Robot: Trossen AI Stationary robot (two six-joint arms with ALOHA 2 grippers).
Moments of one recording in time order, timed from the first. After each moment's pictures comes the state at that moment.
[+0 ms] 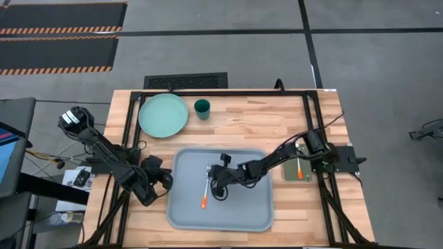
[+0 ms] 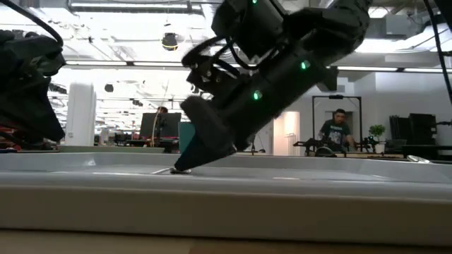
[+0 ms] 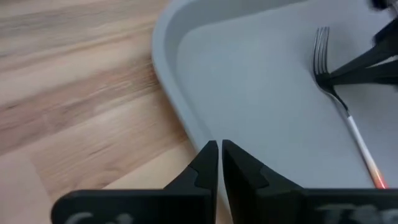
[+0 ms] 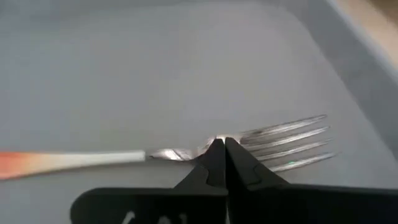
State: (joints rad) left arm -0.80 1.28 0.50 -0.61 -0.74 -1.87; right arm 0.25 2.16 1.21 0.25 0.39 0.28
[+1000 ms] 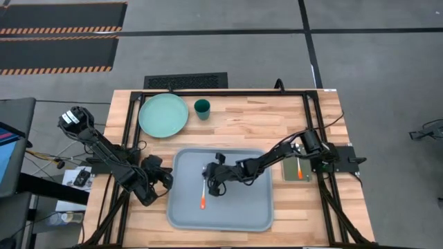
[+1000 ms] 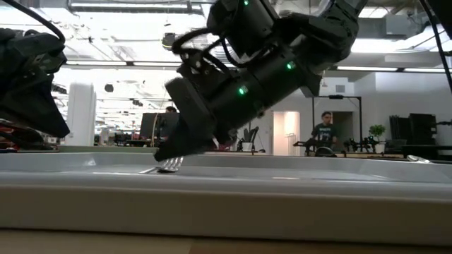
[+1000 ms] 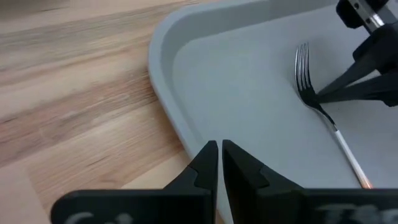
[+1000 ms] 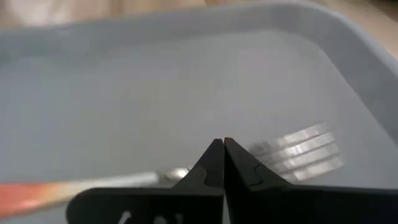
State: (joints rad) left arm -0.80 1.28 0.50 -0.61 -0.78 -1.87; right arm 0.22 2.19 1.23 0.40 0.28 0.27
